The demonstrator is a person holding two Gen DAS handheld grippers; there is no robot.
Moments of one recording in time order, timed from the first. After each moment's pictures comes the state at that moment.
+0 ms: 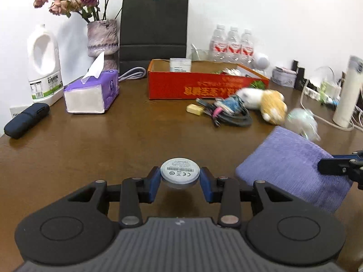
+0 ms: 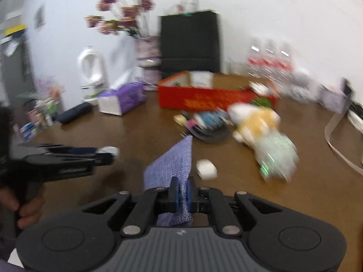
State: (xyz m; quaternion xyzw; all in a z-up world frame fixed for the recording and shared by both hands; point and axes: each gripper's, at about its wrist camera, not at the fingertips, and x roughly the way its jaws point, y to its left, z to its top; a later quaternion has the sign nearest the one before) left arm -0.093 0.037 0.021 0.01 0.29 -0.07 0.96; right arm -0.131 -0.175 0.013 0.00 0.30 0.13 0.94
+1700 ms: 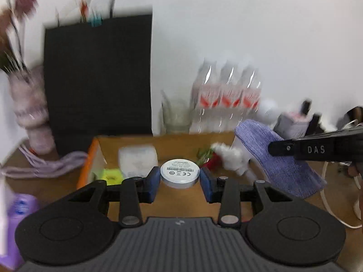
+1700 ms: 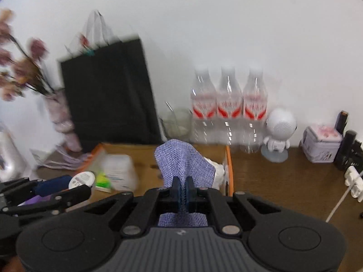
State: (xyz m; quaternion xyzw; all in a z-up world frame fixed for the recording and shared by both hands) left arm 0.241 -0.054 0.108 0.02 0.29 -0.14 0.95; right arm 0.224 -0.248 0.104 0.04 0.33 0.04 0.94
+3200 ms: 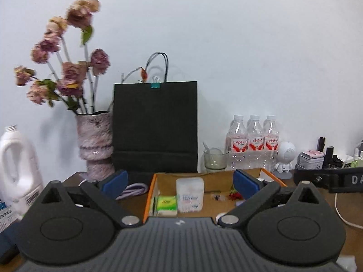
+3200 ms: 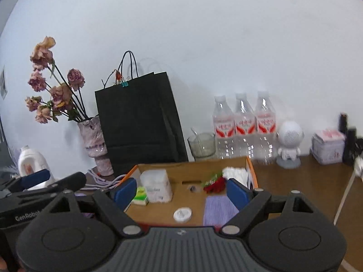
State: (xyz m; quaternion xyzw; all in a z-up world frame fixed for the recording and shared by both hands) left arm 0.078 0.007 0.128 0.02 0.10 -0.04 0.99; right arm 0.096 -0.232 0.100 0.10 0.19 0.08 0.97
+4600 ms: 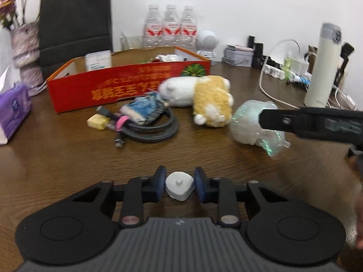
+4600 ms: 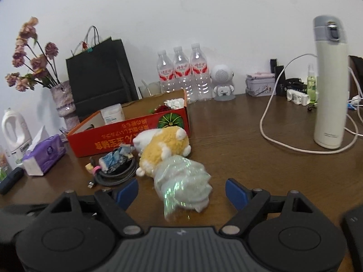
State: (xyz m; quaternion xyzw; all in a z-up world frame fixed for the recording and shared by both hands) left arm -0.002 -0.079 -0.001 0.05 0.31 -0.18 0.93; right arm -0.051 -0.275 -0.007 0.12 0.25 -0.02 0.96
